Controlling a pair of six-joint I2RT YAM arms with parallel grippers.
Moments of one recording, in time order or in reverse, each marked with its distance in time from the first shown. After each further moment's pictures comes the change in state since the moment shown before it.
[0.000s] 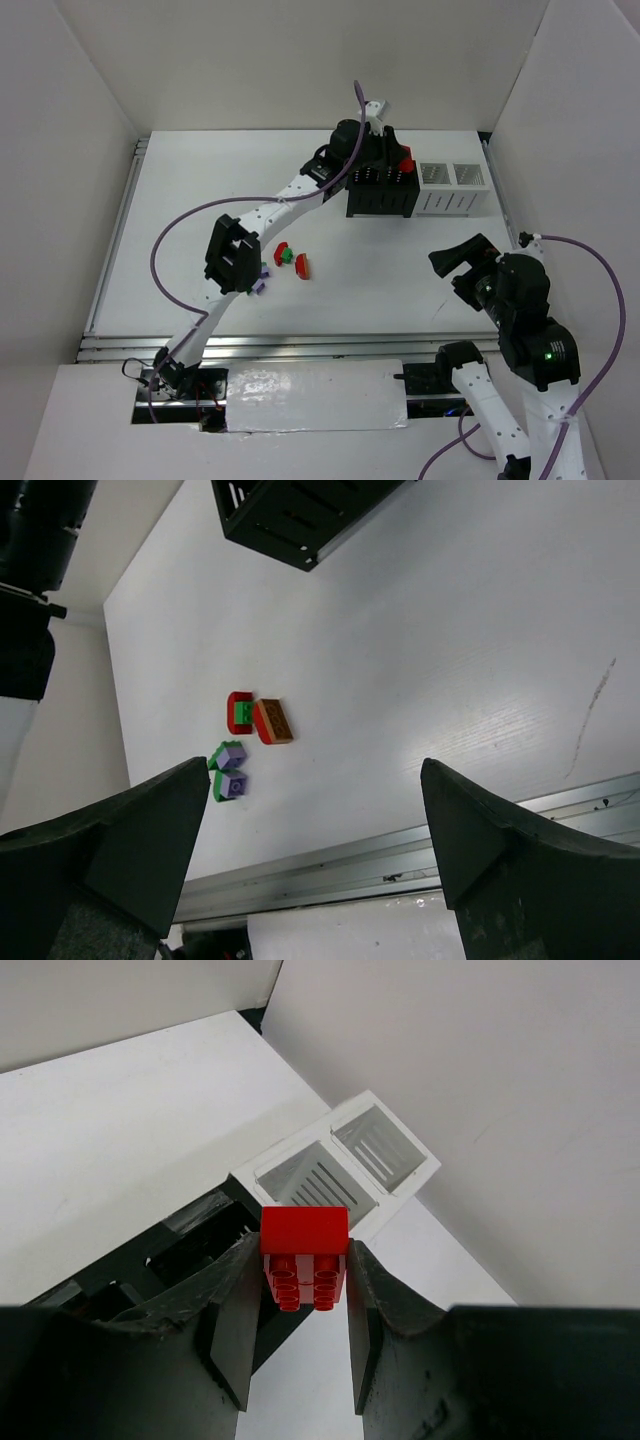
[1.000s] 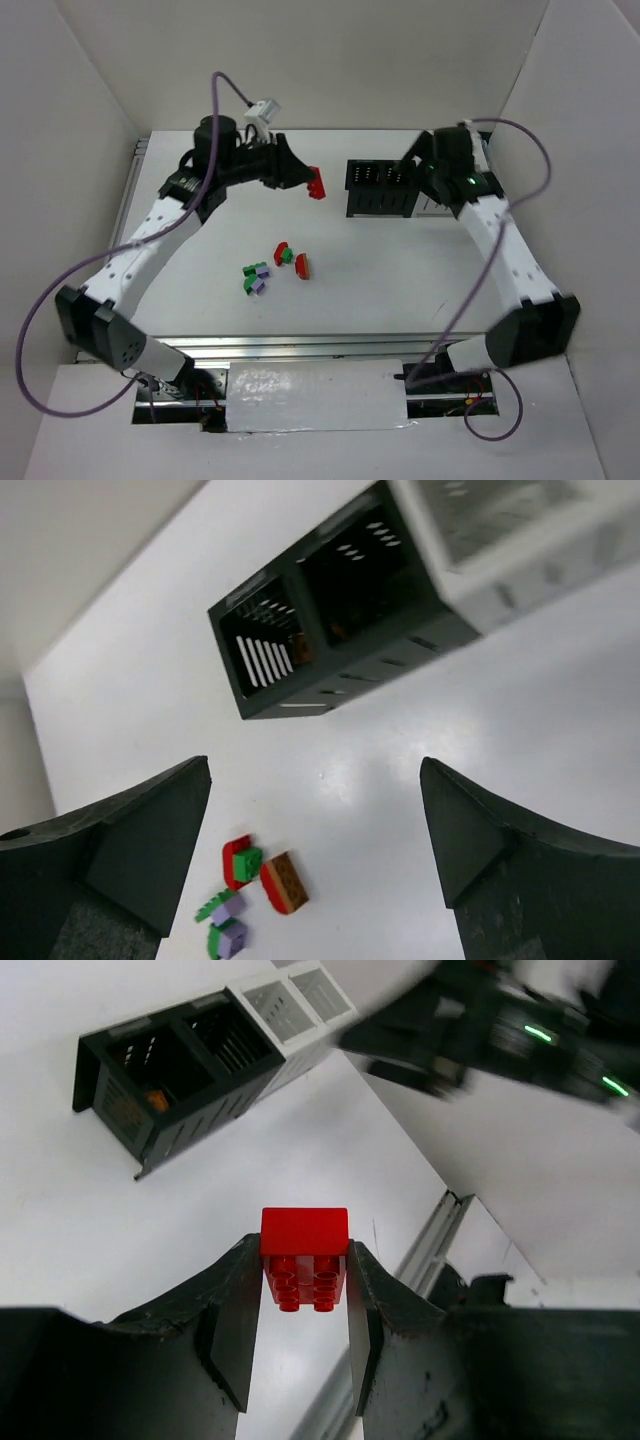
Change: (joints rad) left arm 0.271 -1.031 -0.883 -0.290 0.373 -0.027; right arm 0.054 1.004 0.430 0.428 0.063 -0.158
